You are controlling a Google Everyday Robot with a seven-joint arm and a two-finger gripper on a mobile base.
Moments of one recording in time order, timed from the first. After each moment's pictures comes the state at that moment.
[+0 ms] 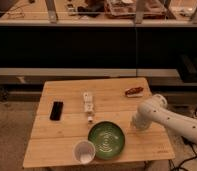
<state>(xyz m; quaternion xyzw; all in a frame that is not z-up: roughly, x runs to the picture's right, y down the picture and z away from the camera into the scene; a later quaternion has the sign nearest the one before) 0.218 0.225 0.820 -0.28 -0.13 -0.25 0.92</state>
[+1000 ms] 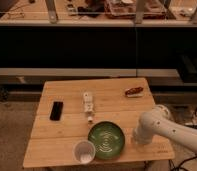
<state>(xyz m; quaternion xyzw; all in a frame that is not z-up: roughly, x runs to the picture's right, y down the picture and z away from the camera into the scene) 0.201 0.298 0.762 -0.30 -0.20 -0.37 0.86</state>
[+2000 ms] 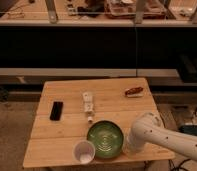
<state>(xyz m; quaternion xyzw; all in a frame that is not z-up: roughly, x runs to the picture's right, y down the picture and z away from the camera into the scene) 0.150 0.322 0.758 -0.29 -0.24 -0.40 0.83</state>
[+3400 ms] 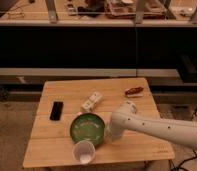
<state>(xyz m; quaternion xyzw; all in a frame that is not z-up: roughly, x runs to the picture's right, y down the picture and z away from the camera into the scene) 0.048 0.267 0.791 -0.23 -0.28 -0.48 0.80</state>
